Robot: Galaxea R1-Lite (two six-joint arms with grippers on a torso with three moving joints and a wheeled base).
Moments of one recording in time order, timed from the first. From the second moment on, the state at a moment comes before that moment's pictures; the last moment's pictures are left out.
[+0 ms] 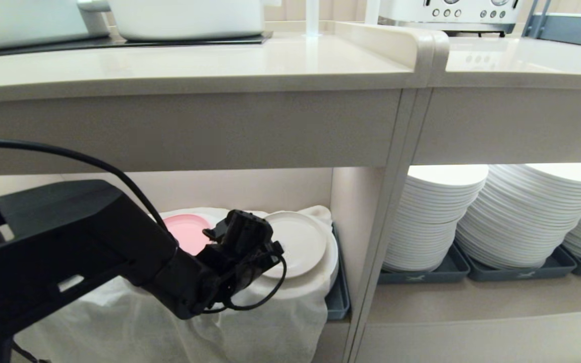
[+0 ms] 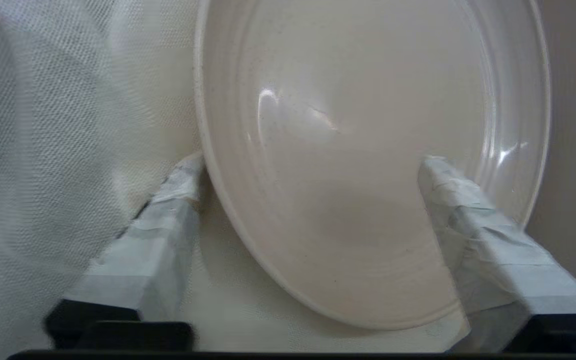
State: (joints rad) left arm -0.60 2.14 -0.89 -0.55 0.25 -0.96; right arm 0.00 0.00 0.00 -0.01 -0.04 0.06
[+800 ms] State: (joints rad) left arm -0.59 2.15 -0.88 -0.54 0.25 -0.96; right arm 0.00 0.00 0.00 -0.01 -0.04 0.06
